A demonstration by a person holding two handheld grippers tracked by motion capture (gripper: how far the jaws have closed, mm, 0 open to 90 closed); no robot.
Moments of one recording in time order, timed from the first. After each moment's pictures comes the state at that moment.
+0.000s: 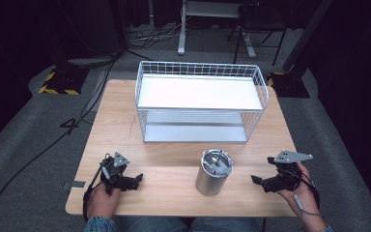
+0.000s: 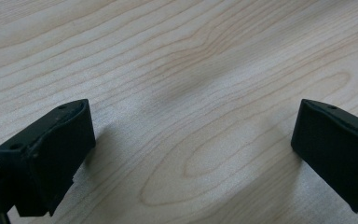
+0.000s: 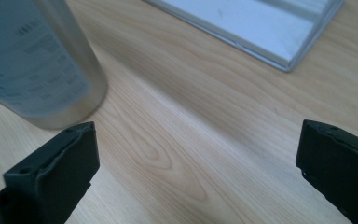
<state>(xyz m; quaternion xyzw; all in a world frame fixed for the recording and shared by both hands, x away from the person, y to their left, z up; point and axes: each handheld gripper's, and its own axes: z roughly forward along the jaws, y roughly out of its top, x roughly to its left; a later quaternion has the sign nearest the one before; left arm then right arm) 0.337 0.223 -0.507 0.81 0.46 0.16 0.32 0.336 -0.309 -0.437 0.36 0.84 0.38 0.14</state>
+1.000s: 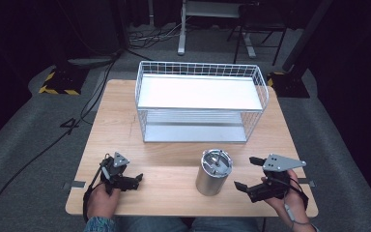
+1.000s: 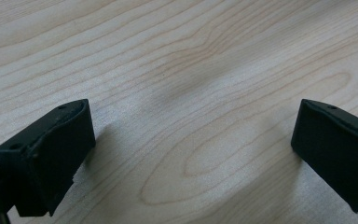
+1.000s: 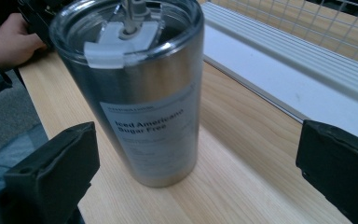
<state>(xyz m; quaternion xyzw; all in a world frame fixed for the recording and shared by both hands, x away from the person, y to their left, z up) 0.336 0.223 -0.507 0.81 0.46 0.16 0.32 0.302 -0.249 -0.399 0.29 0.83 0.46 0.14</state>
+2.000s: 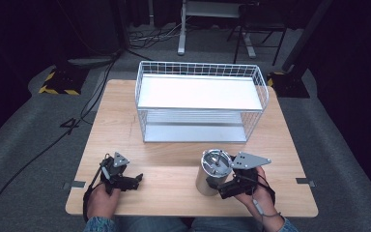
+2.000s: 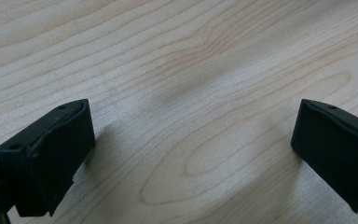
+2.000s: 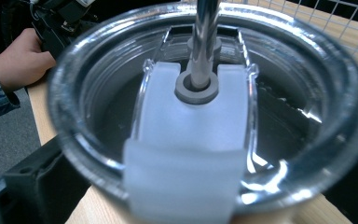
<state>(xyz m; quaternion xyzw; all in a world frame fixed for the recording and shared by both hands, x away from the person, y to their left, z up) 0.336 0.223 -0.507 0.81 0.46 0.16 0.32 0.320 -0.181 -0.425 0.26 0.82 0.49 0.12</state>
